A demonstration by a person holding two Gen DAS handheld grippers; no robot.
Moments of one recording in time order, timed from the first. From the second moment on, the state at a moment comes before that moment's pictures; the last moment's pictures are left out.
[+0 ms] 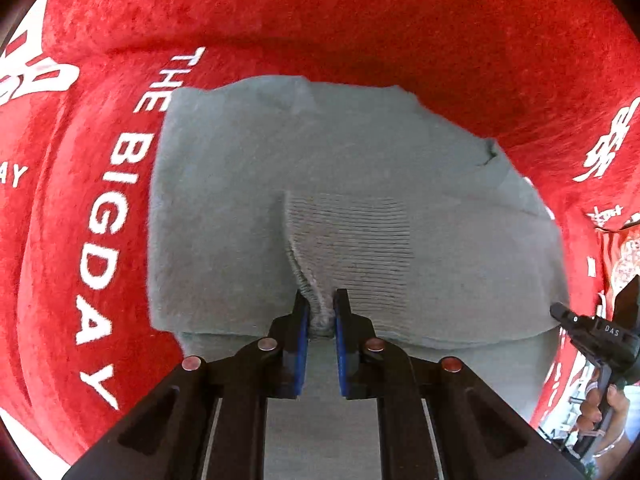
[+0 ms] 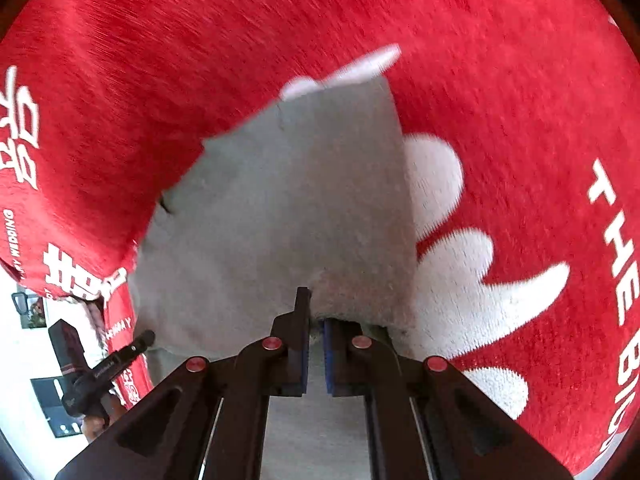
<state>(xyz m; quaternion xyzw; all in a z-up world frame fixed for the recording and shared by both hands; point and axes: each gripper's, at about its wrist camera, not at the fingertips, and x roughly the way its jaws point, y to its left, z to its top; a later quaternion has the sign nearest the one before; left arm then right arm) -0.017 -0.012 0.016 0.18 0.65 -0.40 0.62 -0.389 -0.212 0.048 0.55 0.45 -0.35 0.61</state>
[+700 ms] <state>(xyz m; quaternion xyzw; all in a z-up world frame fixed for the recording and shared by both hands) -0.025 -0.033 0.030 0.25 0.60 -0.37 0.66 -0.401 -0.269 0.027 0.61 0.39 -0.38 0.58</state>
